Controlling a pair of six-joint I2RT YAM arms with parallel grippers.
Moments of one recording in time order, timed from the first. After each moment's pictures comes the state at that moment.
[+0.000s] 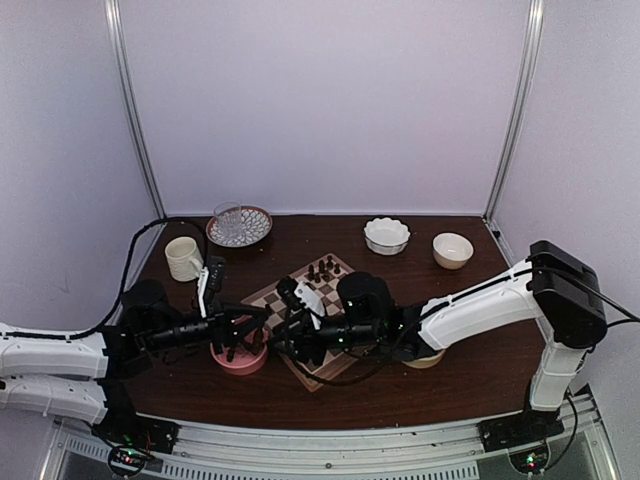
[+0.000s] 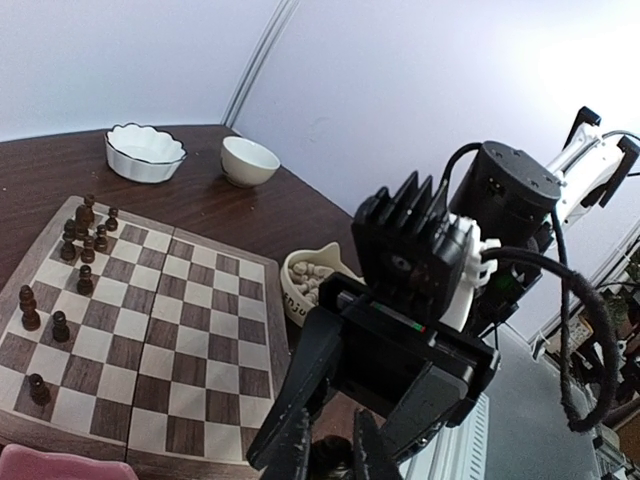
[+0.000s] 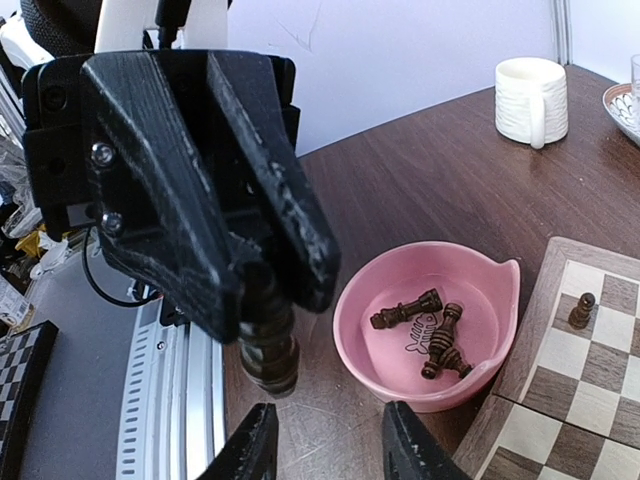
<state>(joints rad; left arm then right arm) -0.87 0.96 0.30 0.57 0.31 -0.49 1.13 1.83 0.99 0.54 -0.33 0.25</state>
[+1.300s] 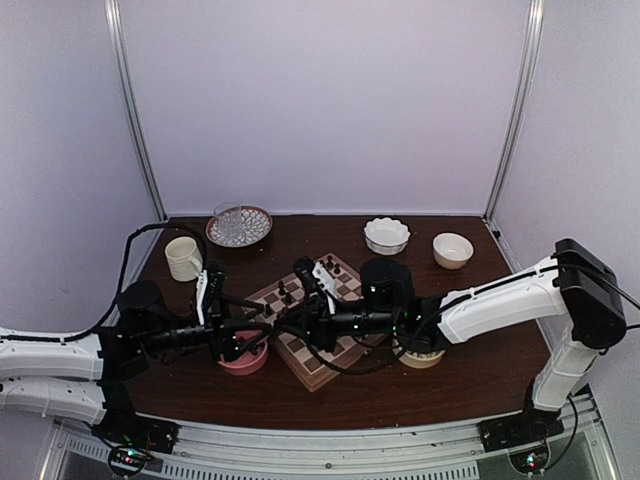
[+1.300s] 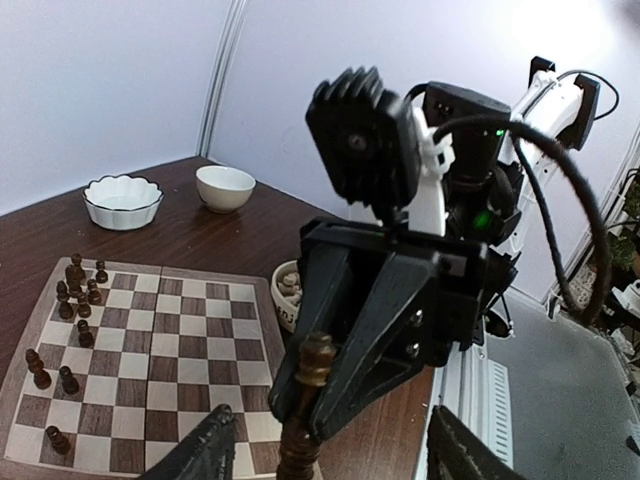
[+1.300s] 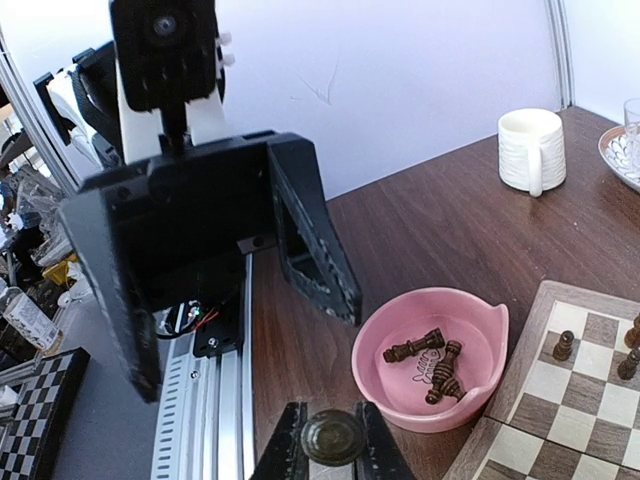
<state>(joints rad) -0.91 0.91 0.31 0.55 0.34 -0.30 1.10 1.73 0.94 0.60 -0.38 0.30</state>
